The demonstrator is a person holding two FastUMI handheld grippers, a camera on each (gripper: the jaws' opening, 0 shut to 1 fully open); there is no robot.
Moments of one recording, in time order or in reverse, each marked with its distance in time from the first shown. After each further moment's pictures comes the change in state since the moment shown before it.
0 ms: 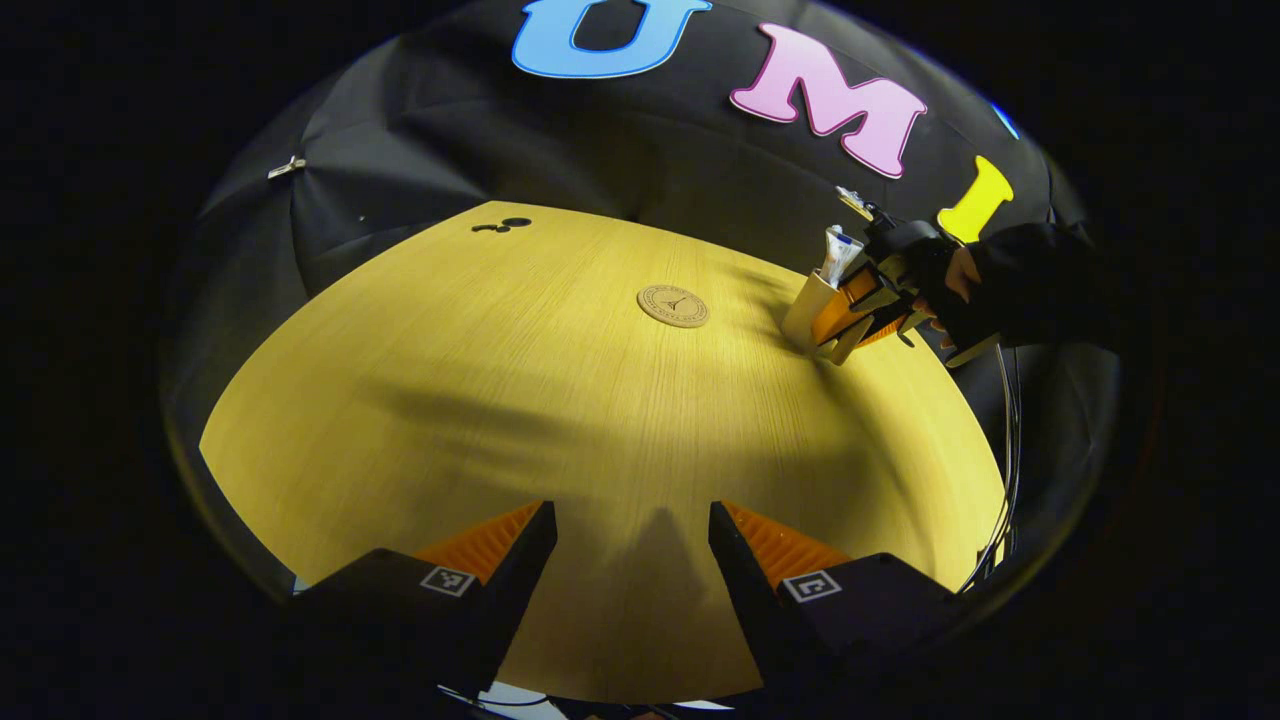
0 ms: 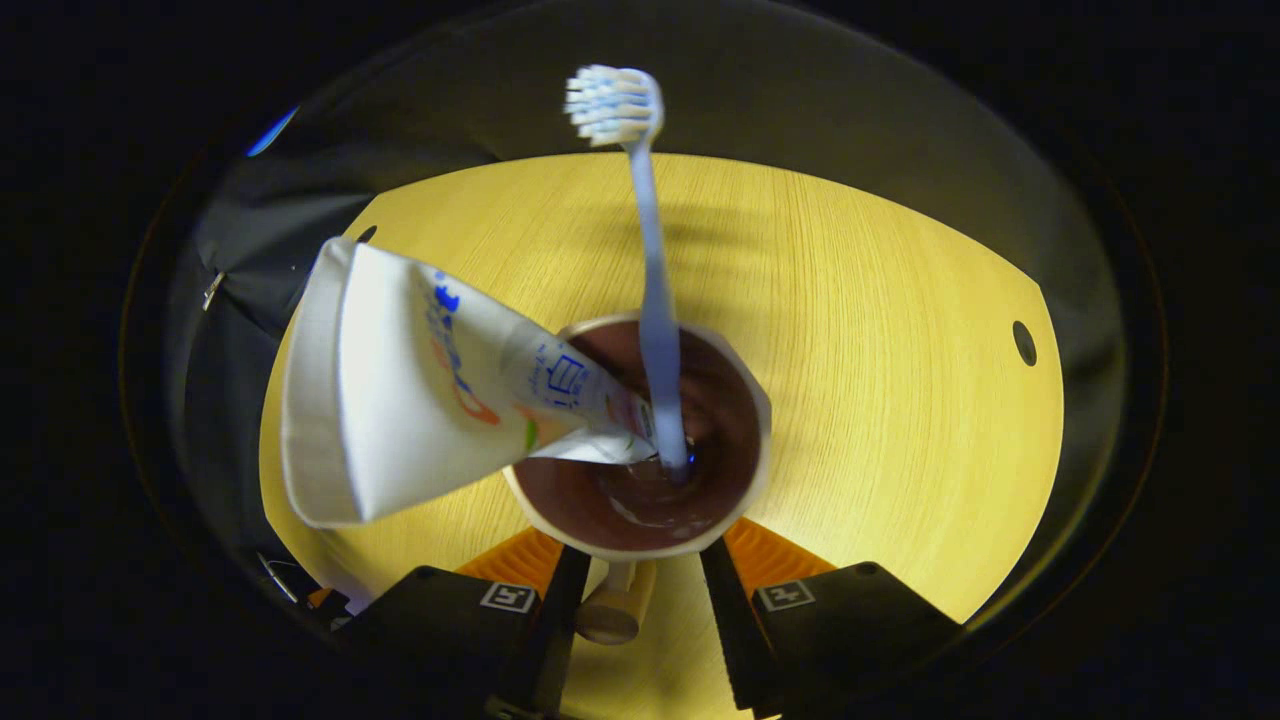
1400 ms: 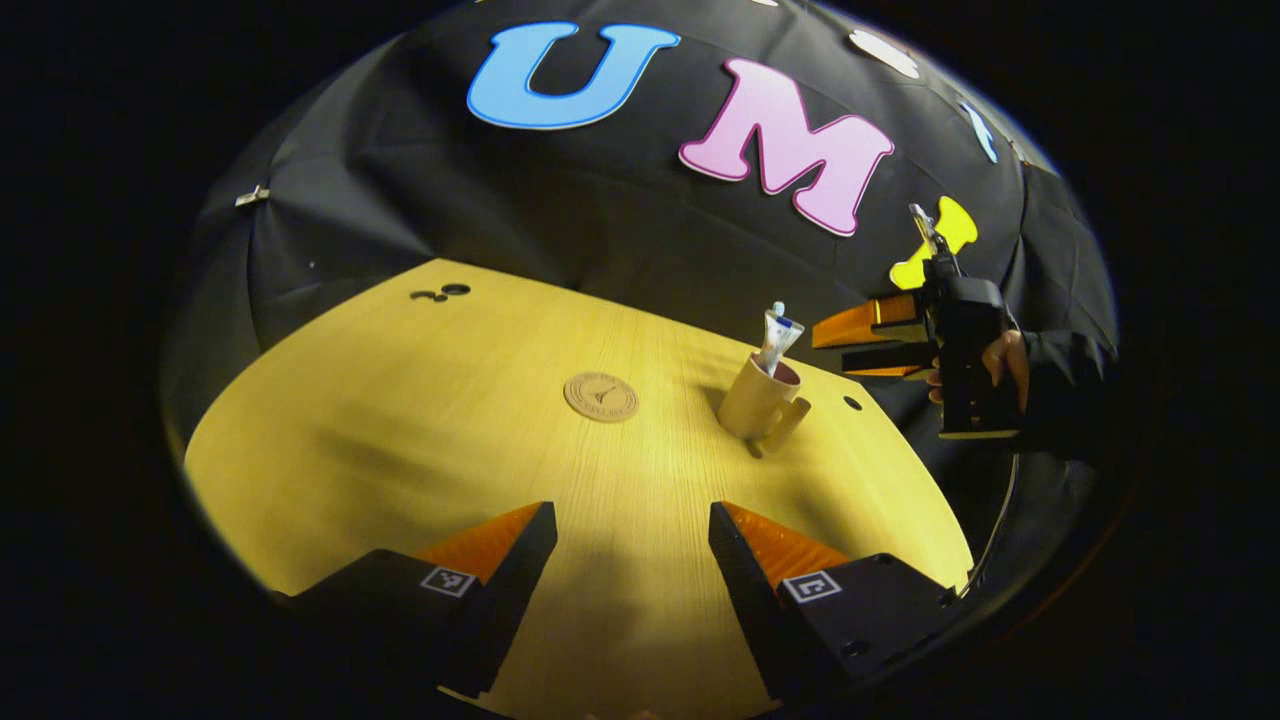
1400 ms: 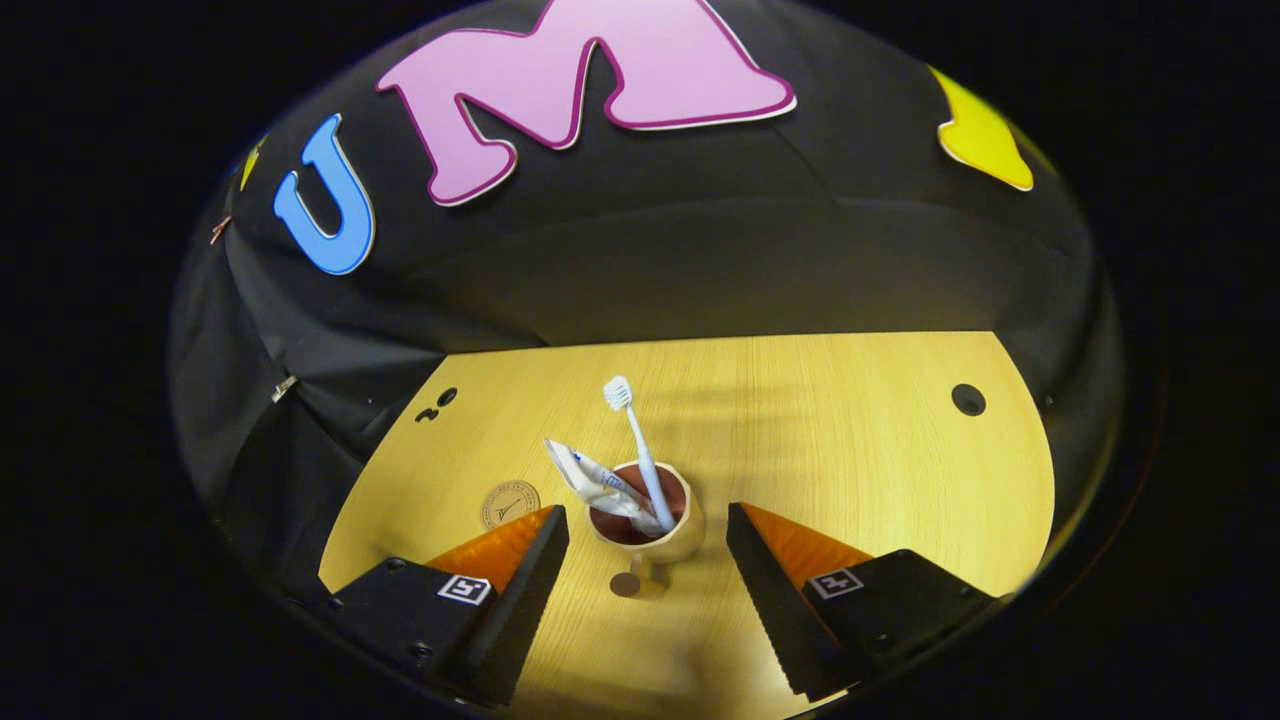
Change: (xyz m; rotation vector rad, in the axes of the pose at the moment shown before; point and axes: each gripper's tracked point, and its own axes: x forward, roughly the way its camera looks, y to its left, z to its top) left arm 0.012 -0.056 0.070 -0.011 -0.159 -0.143; right arm -0.125 -0.009 0.054 0.082 -0.485 0.134
